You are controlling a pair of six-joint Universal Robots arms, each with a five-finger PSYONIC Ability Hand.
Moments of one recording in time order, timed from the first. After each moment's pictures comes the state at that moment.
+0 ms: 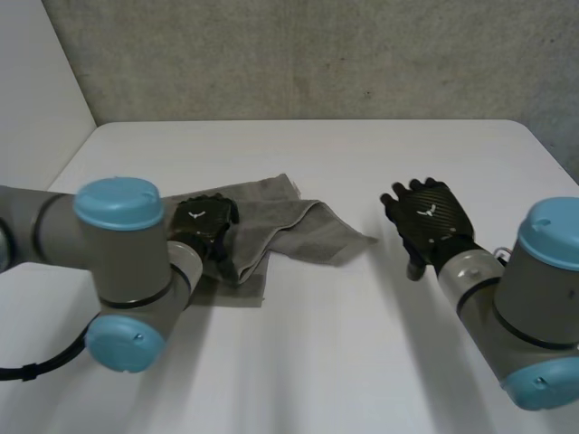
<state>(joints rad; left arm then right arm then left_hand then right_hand) 4.18 -2.16 -1.43 3.27 -1.68 3.11 1.99 -1.21 1.73 -0.33 1.50 2.65 0.26 0.25 0.26 0.26 0.06 0.23 0.25 0.25 0.26 0.07</state>
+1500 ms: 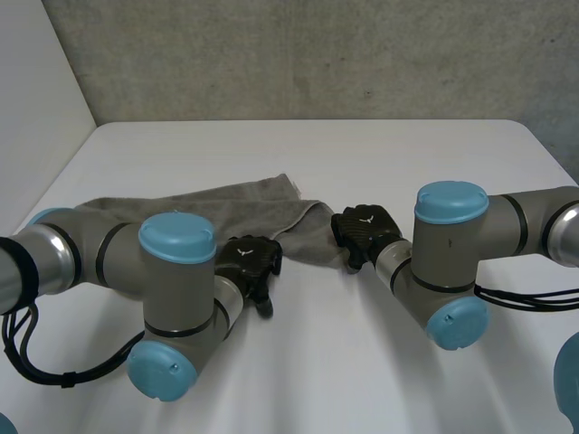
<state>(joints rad) 4.07 -2.30 -1.37 3.24 -1.61 3.13 2.09 -0.75 1.20 -0.10 1.46 2.93 0.46 0.45 0.45 0.45 0.29 0.84 0.84 0.84 0.84 0.66</state>
